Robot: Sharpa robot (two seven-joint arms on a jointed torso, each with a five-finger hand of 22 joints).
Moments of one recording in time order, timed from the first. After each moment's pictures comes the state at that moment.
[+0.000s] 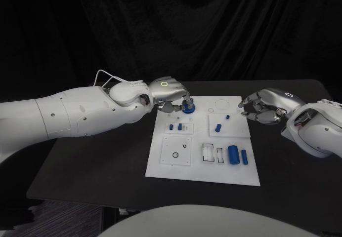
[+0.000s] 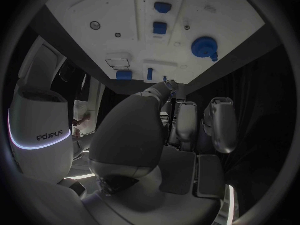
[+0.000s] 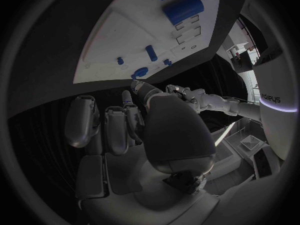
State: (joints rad) left arm 1.34 -0.67 -0.21 1.35 -1.72 -0.40 0.27; left_hand 1.51 -0.06 0.33 0.08 0.31 1.04 0.07 0.11 0.35 0.94 0.01 0.44 0.47 1.35 -0.04 1.37 1.12 0.08 1.40 0.08 1.32 1.31; right arm 1.34 -1.05 -0.25 1.65 -1.45 -0.40 -0.09; right_hand 1.36 -0.07 0.34 0.10 0.29 0.87 0.11 0.12 0.20 1.36 0.01 1.36 1.31 1.47 -0.05 1.41 1.31 0.07 1.44 0.06 1.24 1.31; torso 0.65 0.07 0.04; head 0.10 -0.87
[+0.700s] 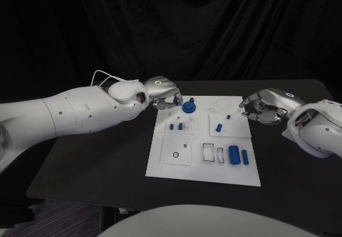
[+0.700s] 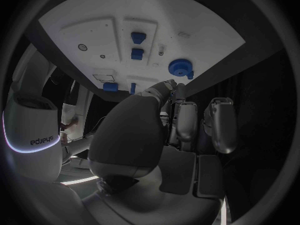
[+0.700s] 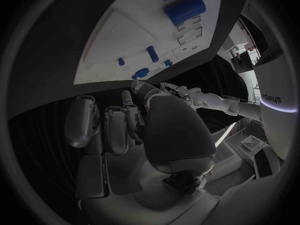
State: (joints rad) left arm 1.31 -0.63 -0.21 1.21 -1.72 -0.37 0.24; left_hand 1.50 -0.06 0.33 0.08 0.30 1.04 0.07 0.11 0.35 0.96 0.01 0.42 0.45 1.34 -0.05 1.37 1.10 0.08 1.40 0.08 1.32 1.31; right arm 1.34 -1.05 -0.25 1.65 -1.45 -0.40 -0.09; right_hand 1.36 -0.07 0.34 0.10 0.29 0.87 0.11 0.12 0.20 1.36 0.01 1.36 1.31 1.47 -0.05 1.41 1.31 0.07 1.44 0.06 1.24 1.31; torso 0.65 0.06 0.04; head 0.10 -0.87
